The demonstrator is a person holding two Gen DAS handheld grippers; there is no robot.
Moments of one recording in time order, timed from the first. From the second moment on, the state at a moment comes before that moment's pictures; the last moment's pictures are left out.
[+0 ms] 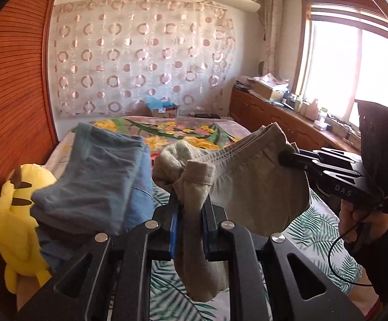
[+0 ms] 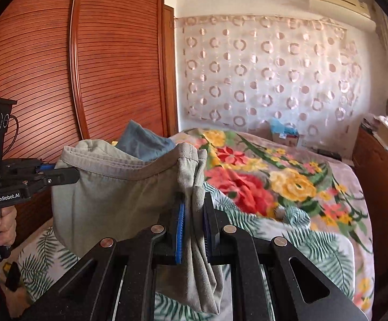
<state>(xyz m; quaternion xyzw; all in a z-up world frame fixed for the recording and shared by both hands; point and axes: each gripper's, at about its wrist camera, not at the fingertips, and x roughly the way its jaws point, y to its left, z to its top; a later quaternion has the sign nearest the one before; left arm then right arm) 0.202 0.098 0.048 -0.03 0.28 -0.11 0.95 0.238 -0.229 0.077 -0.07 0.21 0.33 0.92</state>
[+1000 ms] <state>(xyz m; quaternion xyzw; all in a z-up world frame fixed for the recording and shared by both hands) 0.235 0.189 0.059 -0.08 0.22 -0.02 0.97 0.343 -0.143 0.069 -0.14 0.15 0.40 0.89</state>
